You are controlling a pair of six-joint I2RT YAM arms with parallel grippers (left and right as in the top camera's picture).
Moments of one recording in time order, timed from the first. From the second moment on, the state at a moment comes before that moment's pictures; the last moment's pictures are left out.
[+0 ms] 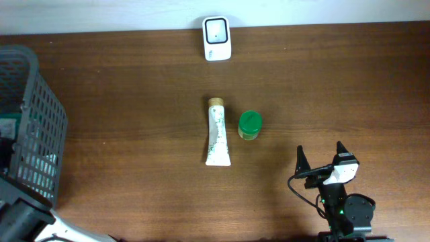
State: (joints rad) left arm 0.91 2.04 1.46 -0.55 -0.04 0.52; right arm -0.03 0.01 0.01 -0.06 -0.12 0.05
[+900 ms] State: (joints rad) left arm 0.91 1.71 1.45 -0.62 0.04 0.53; right arm -0.03 0.01 0.01 -0.06 -0.12 0.05
